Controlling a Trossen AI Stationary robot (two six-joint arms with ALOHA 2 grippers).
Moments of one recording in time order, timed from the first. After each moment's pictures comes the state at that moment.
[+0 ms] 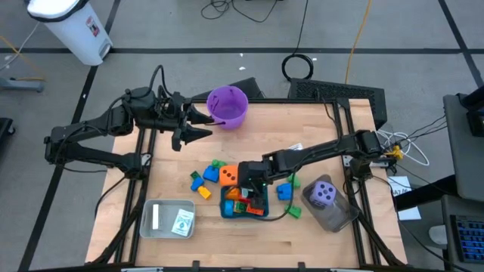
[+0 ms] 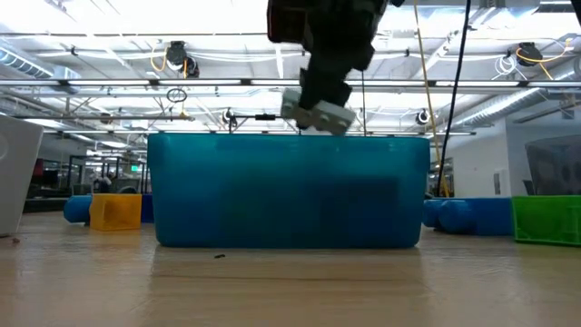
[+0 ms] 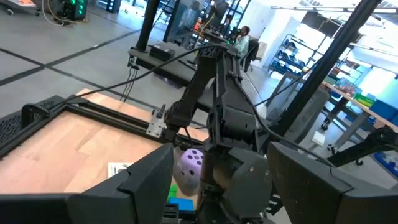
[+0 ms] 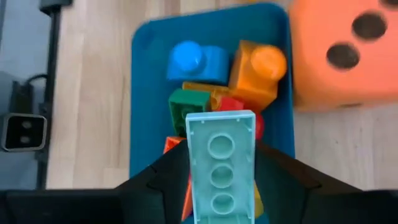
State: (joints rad) left arm 0.22 1.01 1.16 -0.24 0.30 -0.37; right arm 0.16 1.88 1.49 -0.63 -0.21 0.24
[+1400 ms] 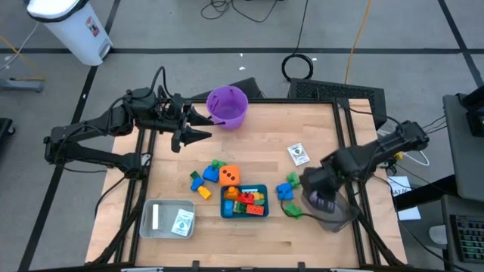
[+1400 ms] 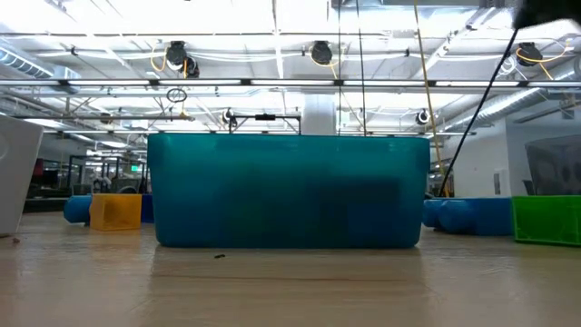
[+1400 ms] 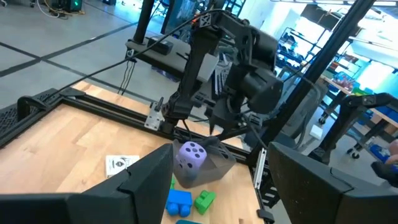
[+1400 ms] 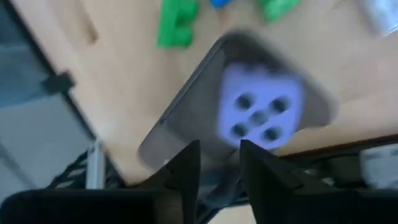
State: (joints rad) left arm 0.21 1.01 1.16 -0.27 0.31 -0.37; right arm 0.39 1.39 1.38 -1.51 -0.18 0.73
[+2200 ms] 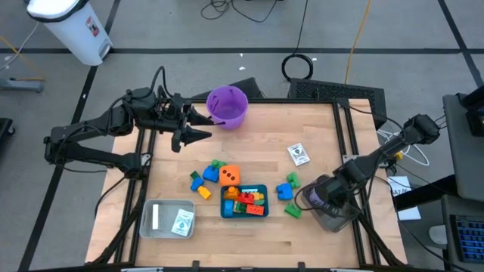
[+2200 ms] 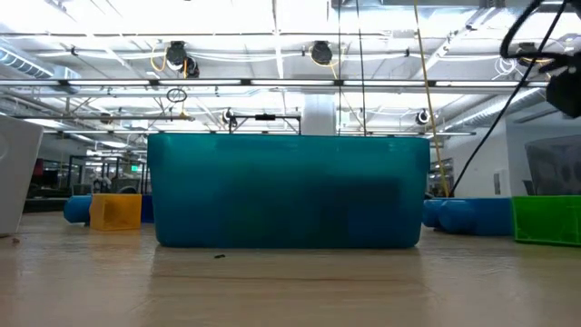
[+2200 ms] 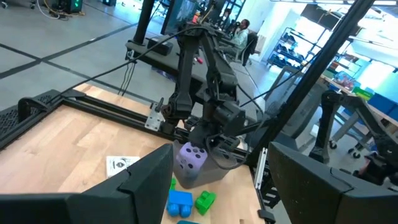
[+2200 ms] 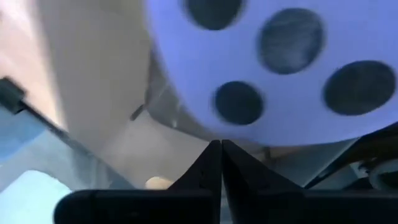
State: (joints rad) left arm 0.21 1.01 1.16 -0.26 0.31 -0.36; right arm 0.53 1.09 0.67 -0.98 -0.40 1.24
